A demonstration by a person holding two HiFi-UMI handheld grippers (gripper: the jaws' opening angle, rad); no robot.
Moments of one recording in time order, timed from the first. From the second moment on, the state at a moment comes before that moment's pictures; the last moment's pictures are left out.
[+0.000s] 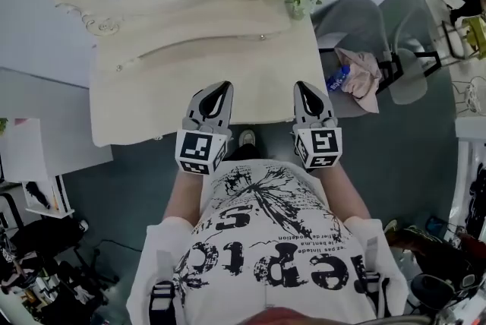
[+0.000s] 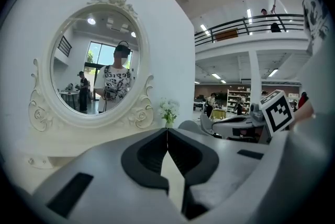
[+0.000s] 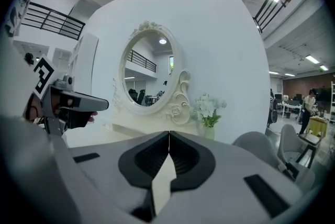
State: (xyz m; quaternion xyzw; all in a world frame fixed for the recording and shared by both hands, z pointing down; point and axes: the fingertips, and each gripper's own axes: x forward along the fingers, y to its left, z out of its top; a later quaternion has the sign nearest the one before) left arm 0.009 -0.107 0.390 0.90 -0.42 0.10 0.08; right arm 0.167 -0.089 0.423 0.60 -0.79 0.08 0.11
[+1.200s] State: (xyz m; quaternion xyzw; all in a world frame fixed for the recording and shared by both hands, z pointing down) left arm -0.039 -0.241 0.477 0.86 -0.47 0.10 0.17; right arm 0.133 -0.285 0.607 0.55 -0.77 0.22 0.24
